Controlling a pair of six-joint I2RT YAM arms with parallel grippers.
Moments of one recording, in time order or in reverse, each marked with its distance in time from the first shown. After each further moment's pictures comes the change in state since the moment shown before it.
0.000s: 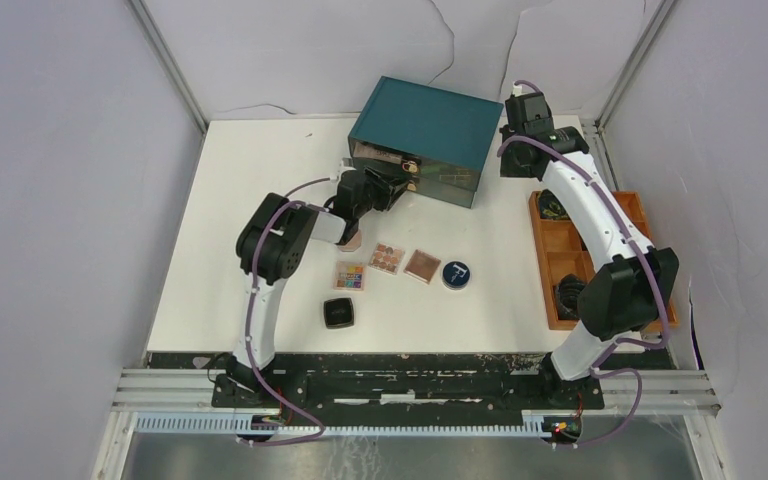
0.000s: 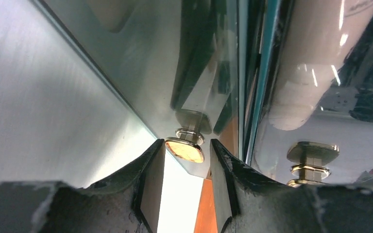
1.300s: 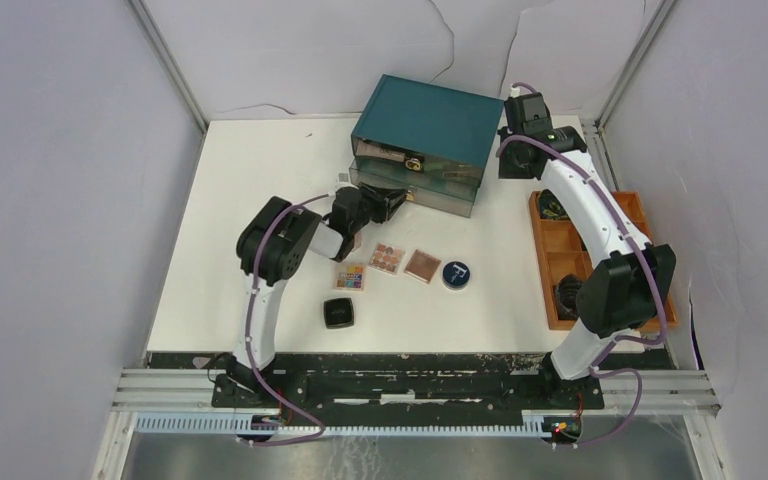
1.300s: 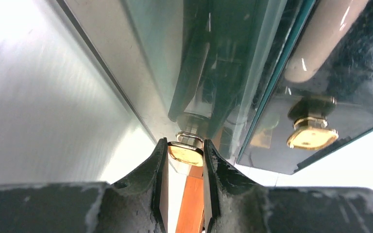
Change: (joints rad) left arm -0.012 0.019 -0.124 0.219 0.019 -0.115; right arm -0.006 0.019 0.000 -0.004 -0.035 -0.001
